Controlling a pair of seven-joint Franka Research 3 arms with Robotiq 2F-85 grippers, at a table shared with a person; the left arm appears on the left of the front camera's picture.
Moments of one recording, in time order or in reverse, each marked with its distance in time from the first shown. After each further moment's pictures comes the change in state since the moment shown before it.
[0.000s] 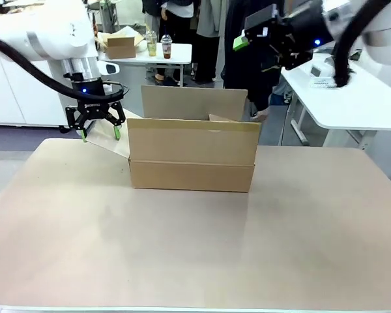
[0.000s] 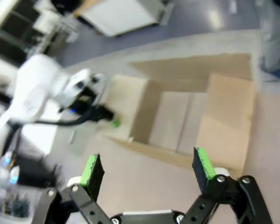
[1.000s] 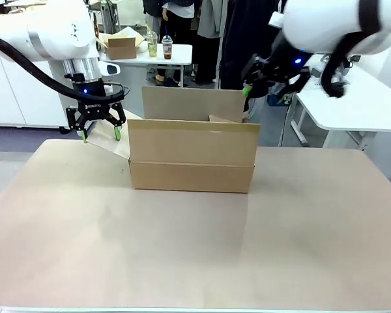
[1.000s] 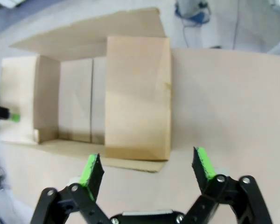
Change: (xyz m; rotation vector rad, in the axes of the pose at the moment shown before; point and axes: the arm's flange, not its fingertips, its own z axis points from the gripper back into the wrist) left arm 0.000 0.000 0.000 0.001 0.000 0.000; right arm 0.025 -0.046 -0.069 -0.400 0.303 -0.006
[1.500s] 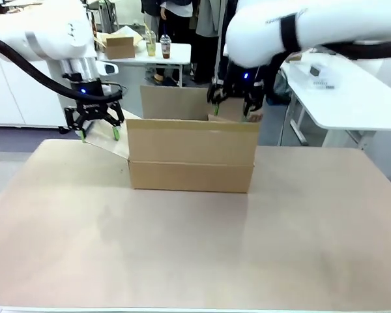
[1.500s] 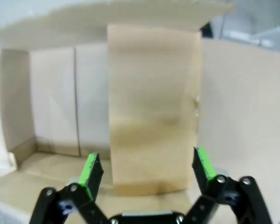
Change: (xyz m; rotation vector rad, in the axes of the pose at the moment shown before) left arm 0.000 0.000 0.000 0.000 0.001 0.000; right arm 0.039 0.065 -0.109 -0.179 0.197 0.036
